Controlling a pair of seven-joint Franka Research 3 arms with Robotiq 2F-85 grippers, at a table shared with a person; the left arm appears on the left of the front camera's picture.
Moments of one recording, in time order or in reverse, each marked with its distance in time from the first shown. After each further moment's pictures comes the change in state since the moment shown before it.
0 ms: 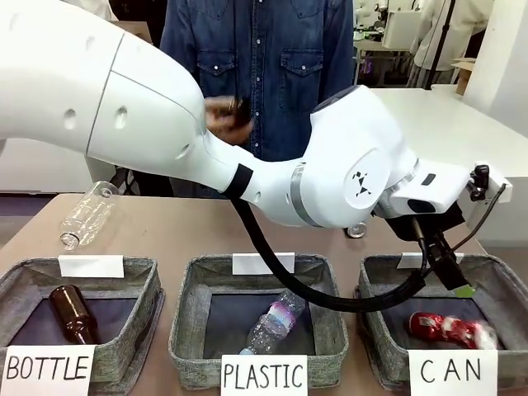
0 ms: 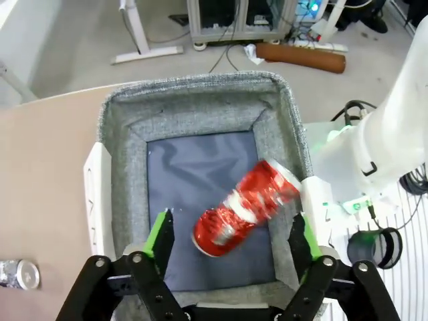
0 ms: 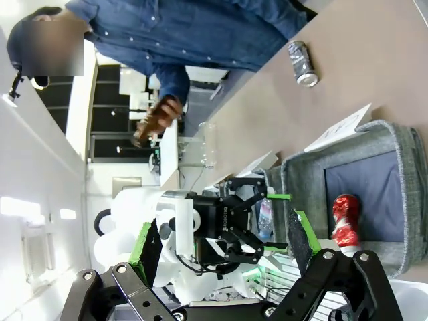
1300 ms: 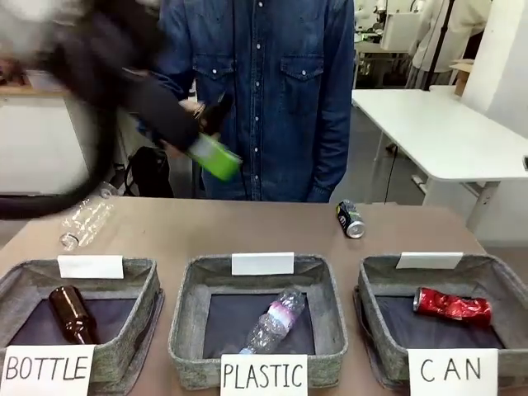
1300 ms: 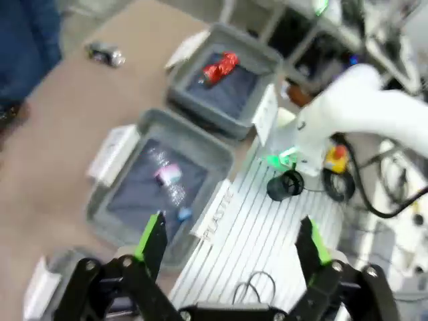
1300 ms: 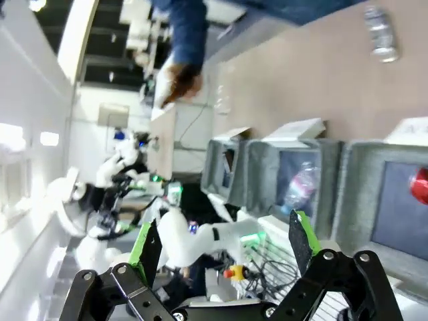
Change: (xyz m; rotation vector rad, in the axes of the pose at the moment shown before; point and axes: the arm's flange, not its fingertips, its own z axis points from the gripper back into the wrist) left arm -0.143 -0.174 0.421 0.216 -0.130 0.606; right arm -0.028 0.104 -0.126 0.035 0.265 0.193
